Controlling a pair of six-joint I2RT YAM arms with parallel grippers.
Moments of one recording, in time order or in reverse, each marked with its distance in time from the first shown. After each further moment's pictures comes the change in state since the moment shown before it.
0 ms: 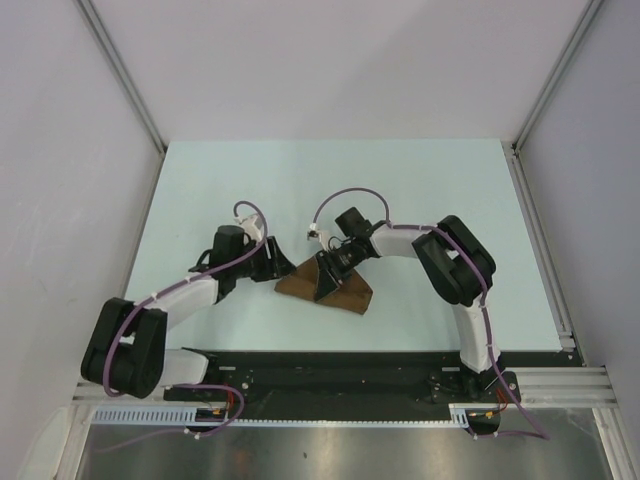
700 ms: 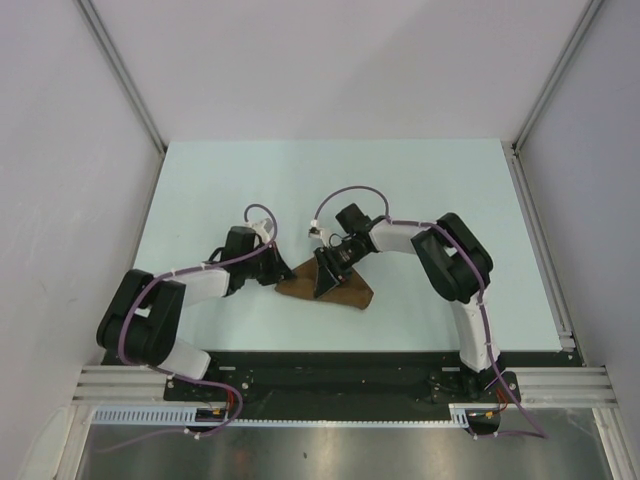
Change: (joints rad) left arm -0.042 0.185 0.022 0.059 0.016 -0.060; right arm -0.029 0.052 0.067 -0.078 -0.049 0.028
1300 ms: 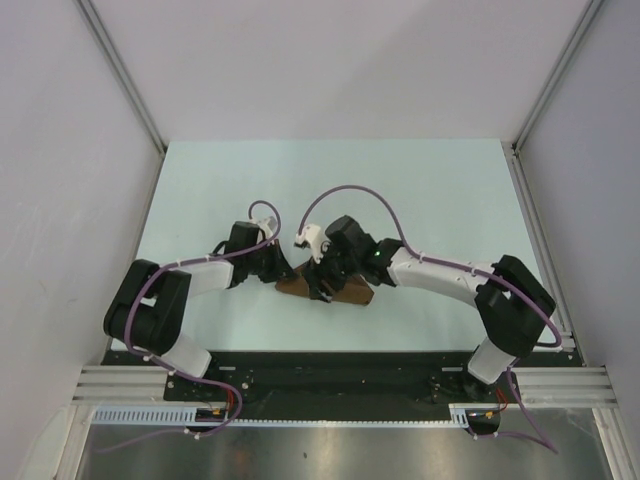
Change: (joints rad) left arm 0.000 0.079 0.074 -0.064 0.009 0.020; right arm 0.218 -0.497 -0.215 0.131 0.652 -0.133
